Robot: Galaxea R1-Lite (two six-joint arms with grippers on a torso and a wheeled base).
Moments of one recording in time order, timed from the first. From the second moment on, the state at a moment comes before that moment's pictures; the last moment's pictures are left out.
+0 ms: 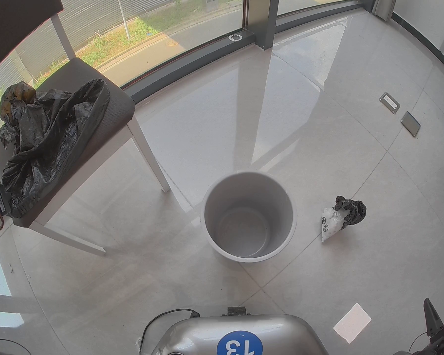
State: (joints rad) left arm 0.49 1.25 -0.71 -0.12 -0.21 -0.06; right arm 0.08 0.02 -0.02 0.00 -0.01 -0.02
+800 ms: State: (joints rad) left arm 0.41 1.15 -0.87 0.01 -0.22 -0.43; right arm 0.08 0.02 -0.02 0.00 -0.01 -0.03
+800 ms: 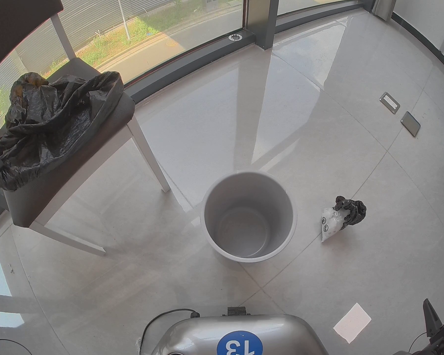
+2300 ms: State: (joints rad) left arm -0.44 1.05 -1.67 0.80 -0.42 -0.21; right arm 0.10 0.28 -0.27 0.04 0.14 0.04
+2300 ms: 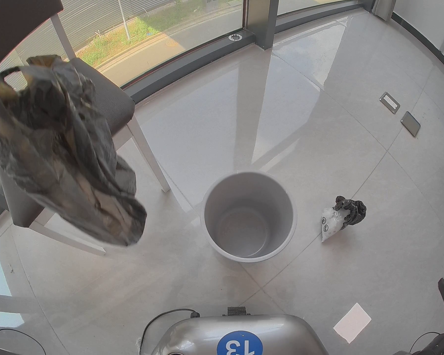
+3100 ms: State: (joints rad) left arm -0.45 1.14 -1.86 0.74 -0.48 -0.32; right arm 0.24 1.18 -0.57 -0.23 0.17 0.17
